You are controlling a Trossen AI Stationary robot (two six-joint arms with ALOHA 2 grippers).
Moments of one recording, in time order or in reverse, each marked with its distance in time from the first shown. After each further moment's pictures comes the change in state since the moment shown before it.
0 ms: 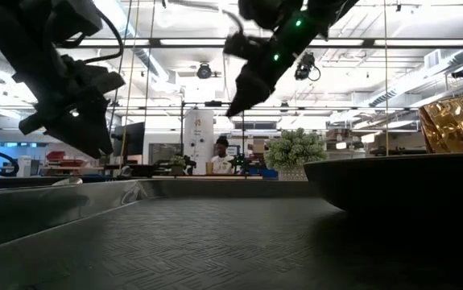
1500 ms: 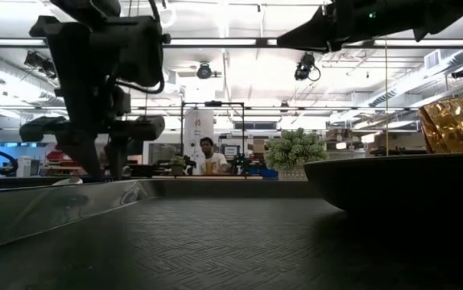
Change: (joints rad) left arm 0.041 0.514 0.353 -0.296 0.037 -0.501; right arm 0.110 -0.621 -0.680 0.699 -0.157 -0.035
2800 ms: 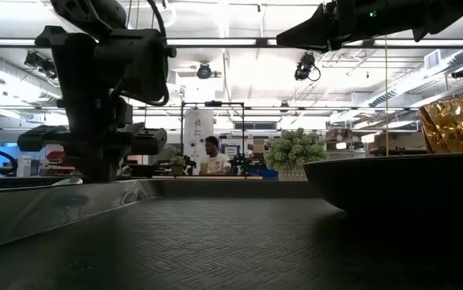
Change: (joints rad) left arm -0.006 0.083 0.016 0.025 0.055 -0.028; right arm -0.001 0.001 0.000 0.007 -0.030 0.008
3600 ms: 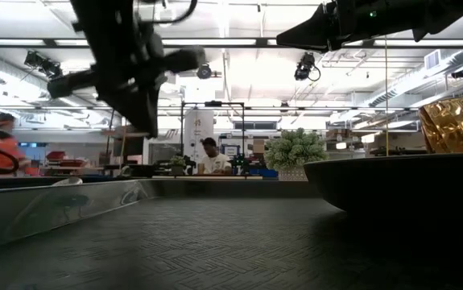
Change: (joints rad) left arm -0.148 0.018 0.346 -0.181 -0.141 0.026; right arm 0.000 0.000 0.000 -0.002 0.000 0.000
